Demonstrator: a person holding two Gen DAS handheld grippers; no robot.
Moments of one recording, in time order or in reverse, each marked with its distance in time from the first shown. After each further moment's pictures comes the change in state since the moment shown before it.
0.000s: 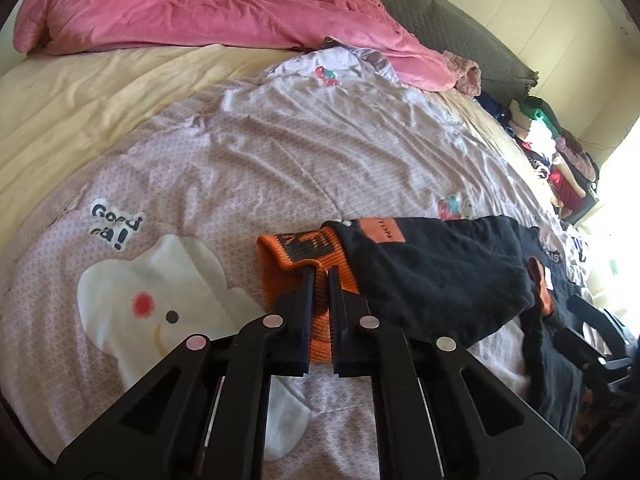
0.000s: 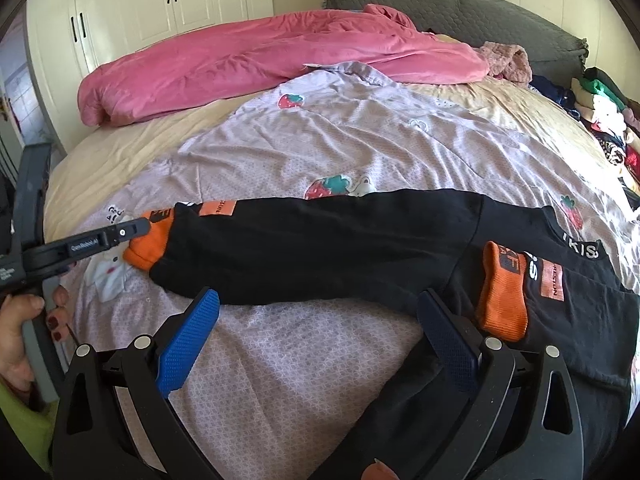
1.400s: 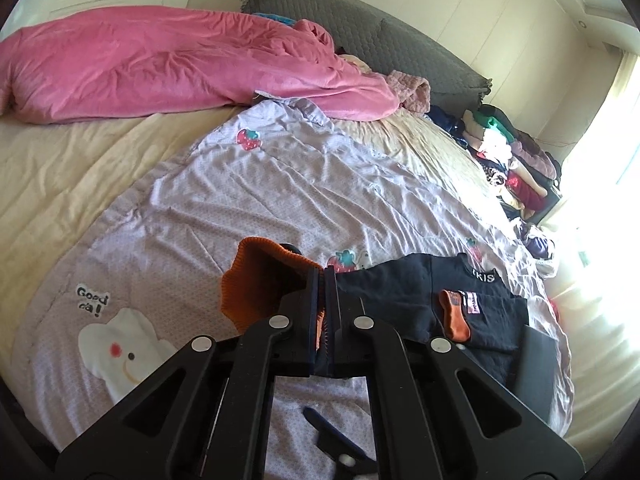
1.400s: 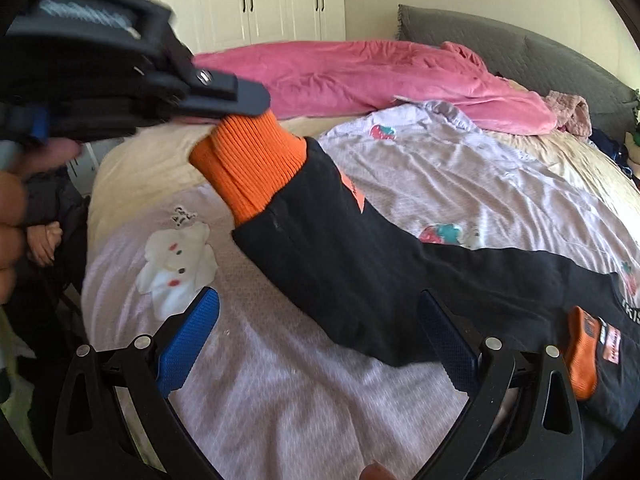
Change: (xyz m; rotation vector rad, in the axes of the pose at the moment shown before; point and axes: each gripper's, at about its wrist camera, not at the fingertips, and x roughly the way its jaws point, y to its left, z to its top) left arm -0.069 -0.089 0.049 0.078 -0.071 -0.105; right arm 0.026 0.076 0.011 -0.164 -0.104 0.177
